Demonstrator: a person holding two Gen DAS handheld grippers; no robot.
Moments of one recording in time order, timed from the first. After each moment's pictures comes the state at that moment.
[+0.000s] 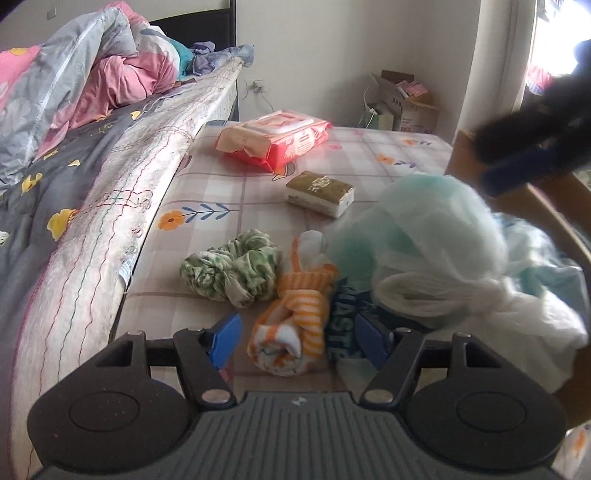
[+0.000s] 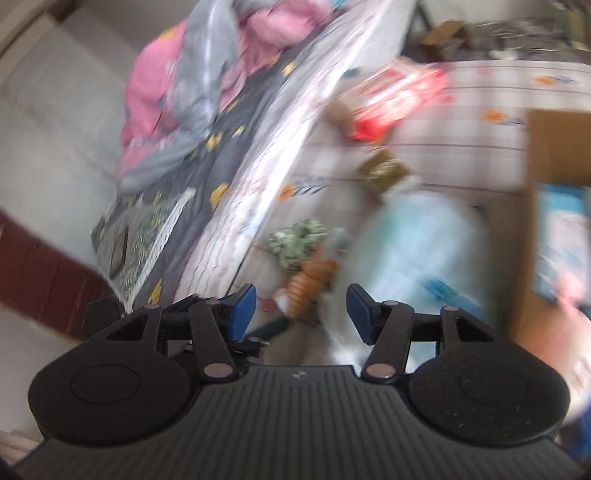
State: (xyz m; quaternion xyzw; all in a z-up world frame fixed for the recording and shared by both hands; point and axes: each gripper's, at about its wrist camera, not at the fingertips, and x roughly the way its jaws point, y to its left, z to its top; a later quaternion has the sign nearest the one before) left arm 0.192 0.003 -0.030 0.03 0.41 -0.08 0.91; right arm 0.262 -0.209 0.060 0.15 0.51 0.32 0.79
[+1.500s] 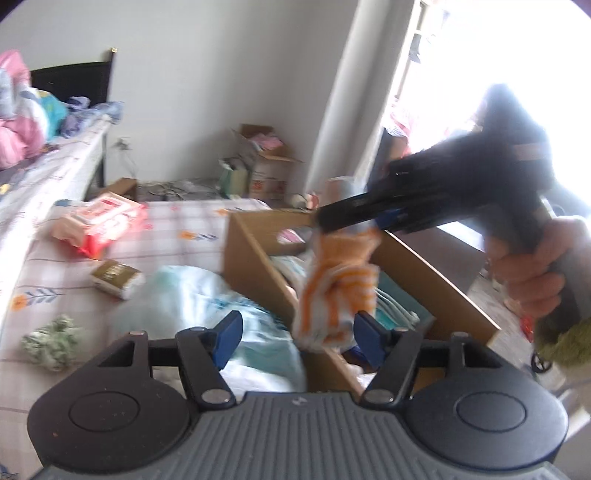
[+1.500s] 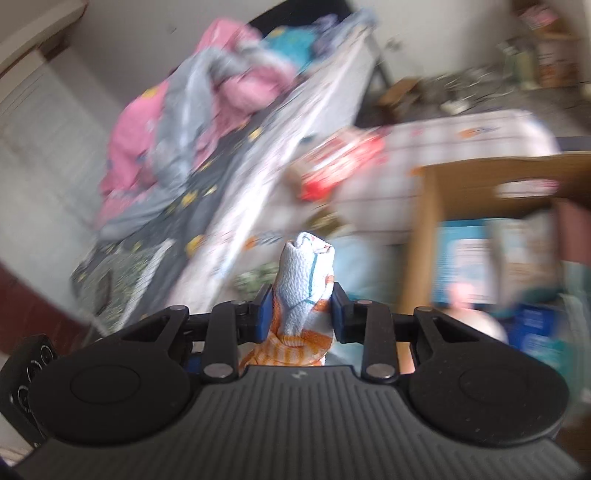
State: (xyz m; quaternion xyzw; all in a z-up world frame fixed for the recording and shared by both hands) left arm 0.113 -0.123 0.069 -0.02 0.32 -0.31 0.90; right arm 0.155 -0.376 0.123 0.17 0.41 0.21 0.87
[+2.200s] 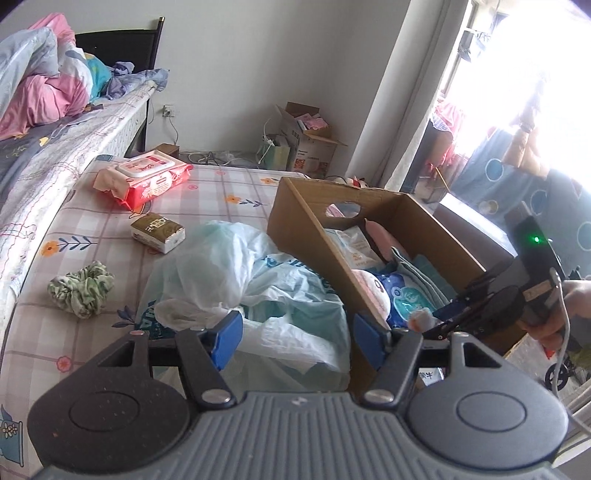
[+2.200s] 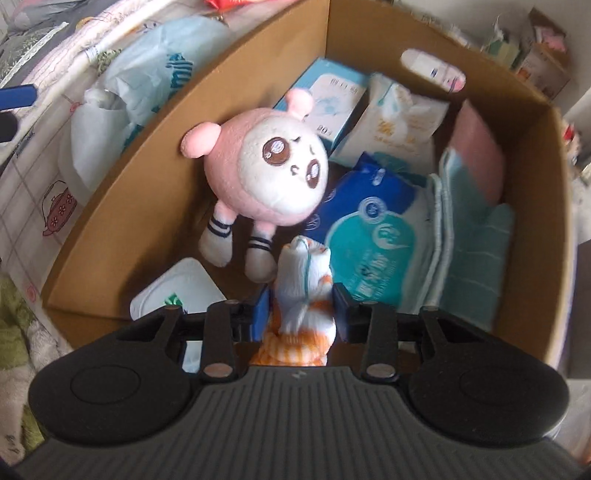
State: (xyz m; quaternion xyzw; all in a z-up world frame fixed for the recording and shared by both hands) left arm 0.114 -0.086 0.046 -0.05 0.36 -0.23 0.90; right arm 0.156 -0.388 -0.008 -0.12 0.58 0.16 0.79
